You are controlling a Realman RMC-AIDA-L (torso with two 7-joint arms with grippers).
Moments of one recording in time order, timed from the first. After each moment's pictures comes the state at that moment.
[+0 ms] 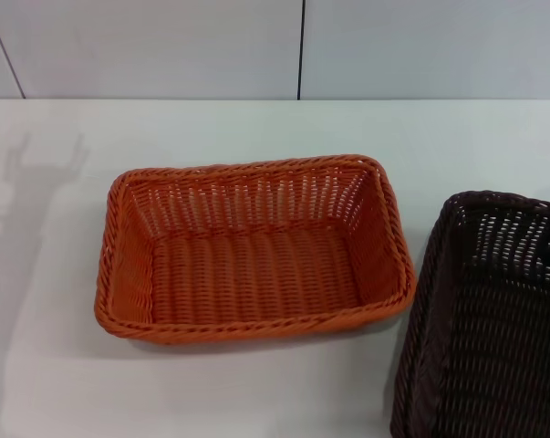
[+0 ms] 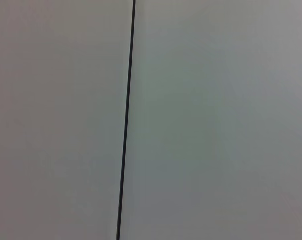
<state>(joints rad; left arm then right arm) -0.60 -2.07 0.45 0.12 0.77 1.35 -0.30 0.72 1.89 -0.89 -0.93 0.53 1.53 -1.42</state>
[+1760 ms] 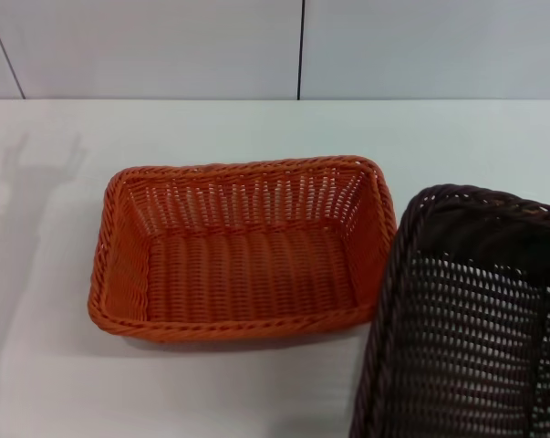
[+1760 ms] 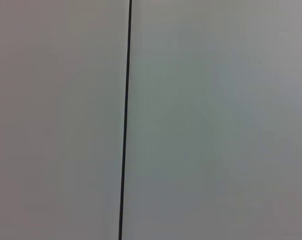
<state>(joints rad) -0.59 -2.06 0.46 0.13 0.77 1.35 -0.30 0.50 1.81 -0.96 -1.21 1.19 1.88 -1.35</state>
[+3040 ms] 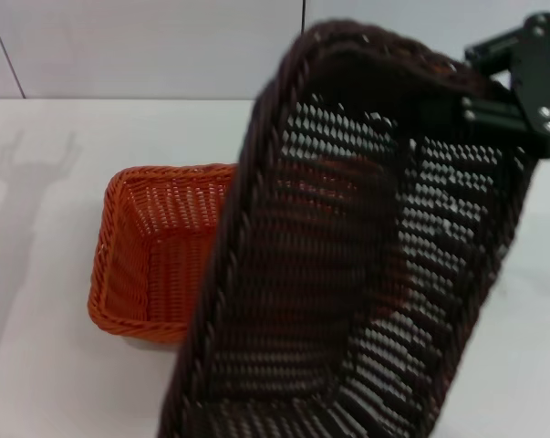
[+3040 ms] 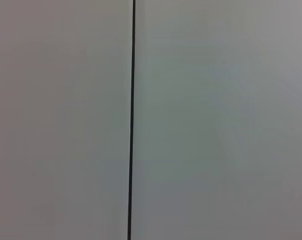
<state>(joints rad) -0.59 -2.06 0.46 0.16 0.77 1.32 -0.30 0.56 1.96 -0.92 -1.35 1.46 1.79 -1.44</state>
